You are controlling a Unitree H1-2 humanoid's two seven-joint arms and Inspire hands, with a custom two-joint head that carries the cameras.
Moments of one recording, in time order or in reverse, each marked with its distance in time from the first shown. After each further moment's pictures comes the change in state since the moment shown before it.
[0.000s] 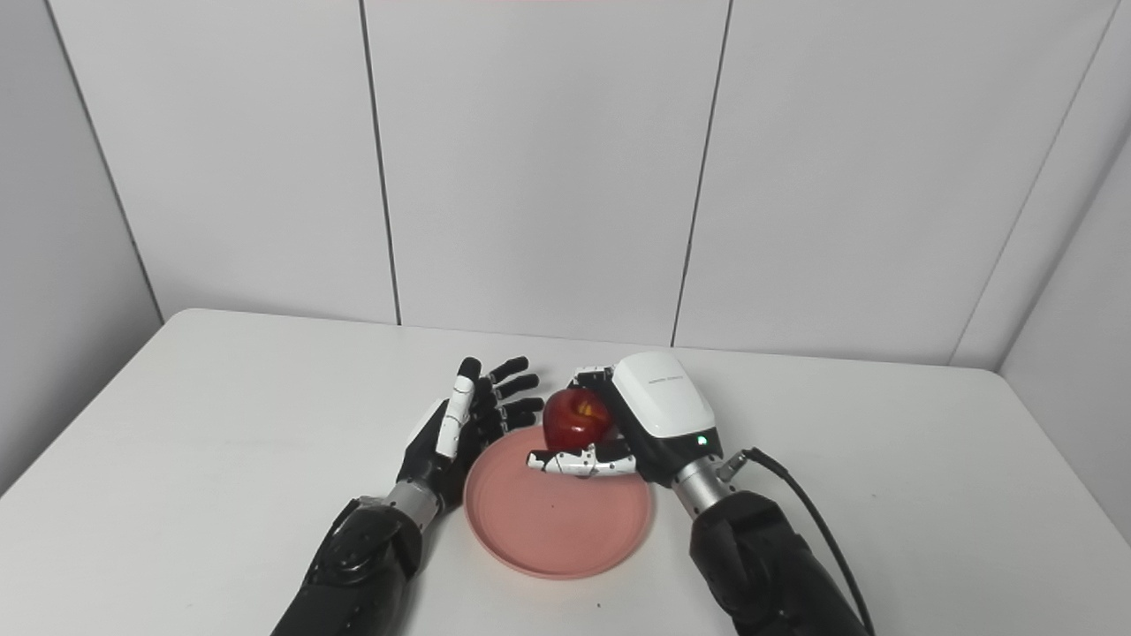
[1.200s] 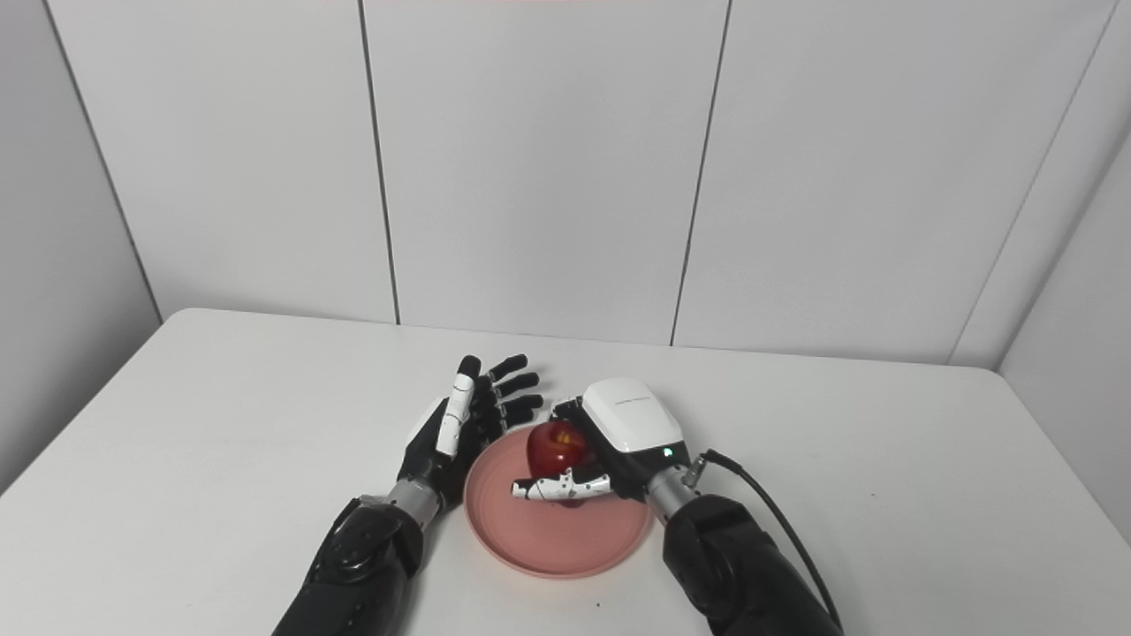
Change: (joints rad) left arm -0.008 -0.005 0.005 0.013 0.001 -0.005 0.001; right arm -0.037 0.032 0.071 0.133 -0.032 0.013 0.035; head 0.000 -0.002
